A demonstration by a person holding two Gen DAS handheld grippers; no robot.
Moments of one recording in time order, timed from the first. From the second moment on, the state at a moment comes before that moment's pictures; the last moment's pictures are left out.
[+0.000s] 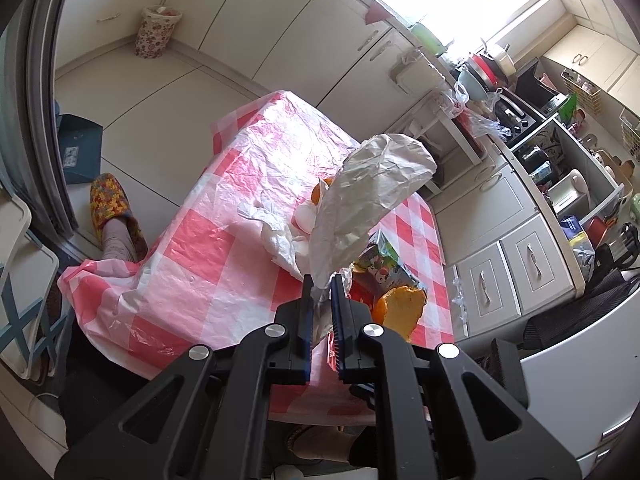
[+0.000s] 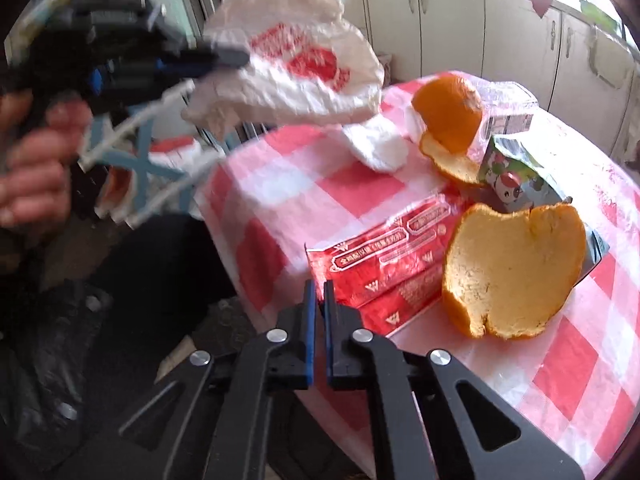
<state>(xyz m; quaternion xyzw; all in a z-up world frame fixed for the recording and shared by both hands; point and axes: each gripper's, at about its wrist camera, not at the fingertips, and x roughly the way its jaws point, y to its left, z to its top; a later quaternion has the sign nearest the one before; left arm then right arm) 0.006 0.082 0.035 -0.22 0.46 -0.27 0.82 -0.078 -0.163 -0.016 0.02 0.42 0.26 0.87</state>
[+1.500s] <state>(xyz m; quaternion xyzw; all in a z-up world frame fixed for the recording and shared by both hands) -0.010 0.019 0.101 -0.18 0.42 -0.31 0.83 -0.028 -0.278 -0.033 0.35 0.43 0.19 0.81</state>
